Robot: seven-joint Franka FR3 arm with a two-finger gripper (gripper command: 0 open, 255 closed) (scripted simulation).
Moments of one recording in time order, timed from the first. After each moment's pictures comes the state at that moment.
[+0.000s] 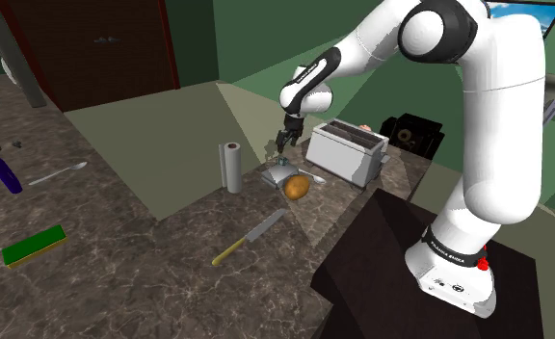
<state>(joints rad) -0.04 0.47 -0.16 -1.98 0.30 2.53 -0.42</state>
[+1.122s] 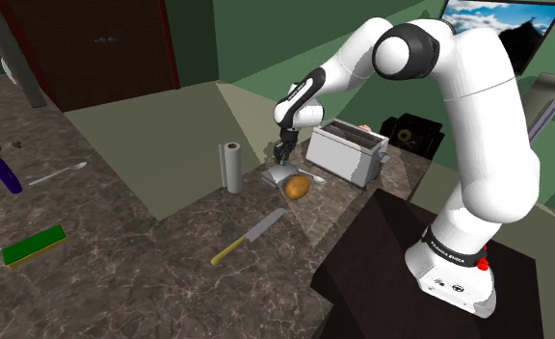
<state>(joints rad) -0.08 0.65 -0.13 -1.87 0.34 2.60 -0.46</state>
